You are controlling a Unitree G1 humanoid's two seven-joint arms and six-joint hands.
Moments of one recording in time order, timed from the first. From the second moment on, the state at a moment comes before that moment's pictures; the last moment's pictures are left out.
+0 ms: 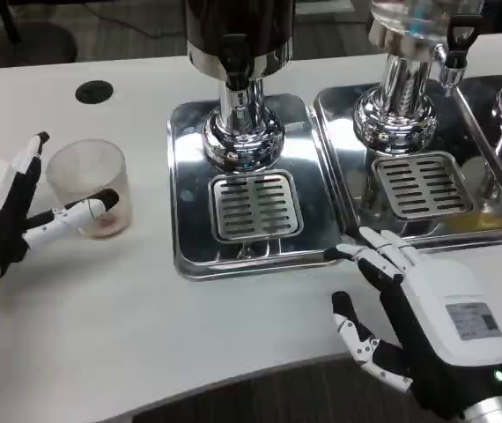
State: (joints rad) left arm -0.58 0.58 -0.23 1.17 0.48 -0.40 0.26; right arm 0.24 -0.36 0.33 -0.09 -0.88 -0.15 -0.37
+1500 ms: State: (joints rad) left arm -0.63 0.51 -0.22 1.26 0.44 -0.47 0.33; right arm 0.24 -0.36 0.30 -0.10 -0.79 -0.17 -0.35
